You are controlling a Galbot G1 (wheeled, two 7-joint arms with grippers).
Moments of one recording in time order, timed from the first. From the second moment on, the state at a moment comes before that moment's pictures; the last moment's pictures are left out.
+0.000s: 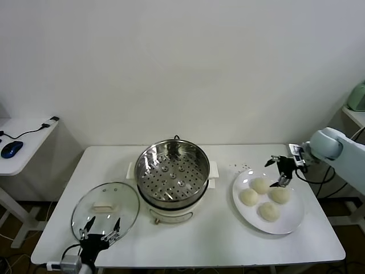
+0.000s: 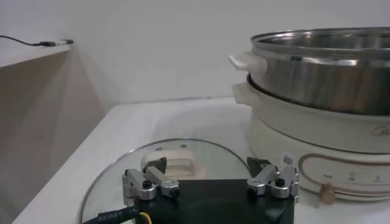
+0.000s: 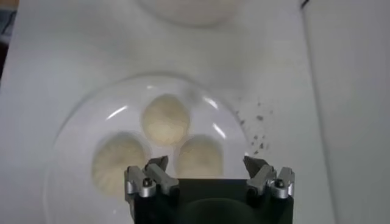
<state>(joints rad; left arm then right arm) 1.73 -1.36 -0.66 -2.02 -0.19 0.19 0.04 0.17 0.59 -0.96 1.15 0.16 -0.06 -1.09</state>
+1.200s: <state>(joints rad) 1.72 -1.37 -0.63 -2.00 -0.17 0.18 0.04 0.12 0.88 -1.02 0.82 0.04 -0.09 -1.08</state>
